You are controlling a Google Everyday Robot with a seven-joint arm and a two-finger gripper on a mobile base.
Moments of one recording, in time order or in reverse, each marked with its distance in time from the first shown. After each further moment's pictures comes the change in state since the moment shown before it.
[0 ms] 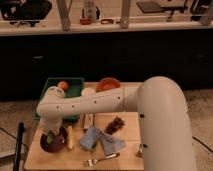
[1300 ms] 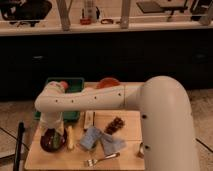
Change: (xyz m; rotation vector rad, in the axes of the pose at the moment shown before) arm -0.005 0.006 -0.025 -0.047 -0.062 -0.044
